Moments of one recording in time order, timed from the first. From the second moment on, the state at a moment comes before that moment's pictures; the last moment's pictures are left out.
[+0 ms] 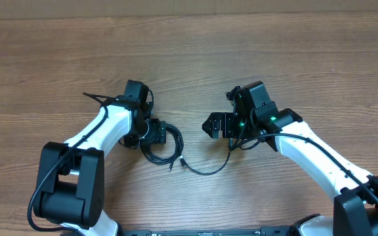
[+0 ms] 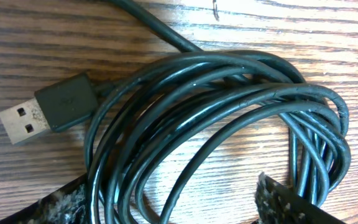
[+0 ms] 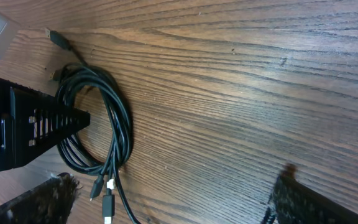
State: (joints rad) left arm -0.21 1.78 1.02 -0.74 0.19 -0.26; right arm 0.43 1.55 0.95 -0.48 -0.38 0.44
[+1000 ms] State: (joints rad) left arm -0.21 1.80 1.00 -0.67 0.31 -0.27; right arm 0.43 1.55 0.95 -0.47 -0.38 0.44
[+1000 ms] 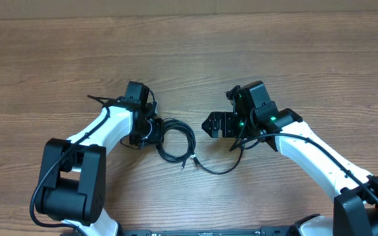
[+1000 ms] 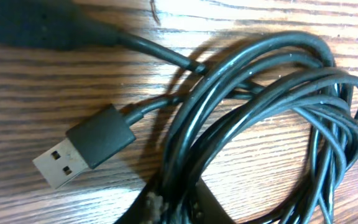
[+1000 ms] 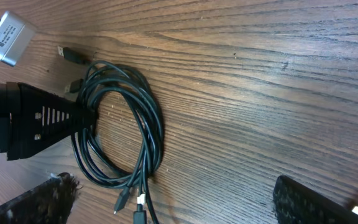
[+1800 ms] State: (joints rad) left arm -0.21 1.80 1.00 -0.66 0.32 -0.26; right arm 0.43 1.55 0.95 -0.46 -0.38 0.44
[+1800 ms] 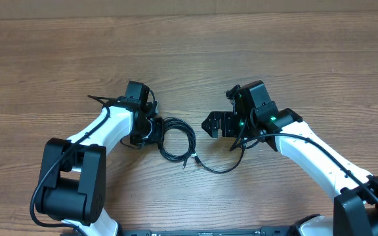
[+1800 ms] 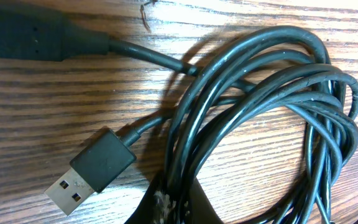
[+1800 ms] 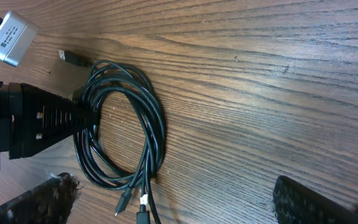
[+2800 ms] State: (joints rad) left arm -0.21 1.80 1.00 -0.63 0.53 -0.26; right arm 0.43 1.55 0.95 -0.43 -0.52 0.45
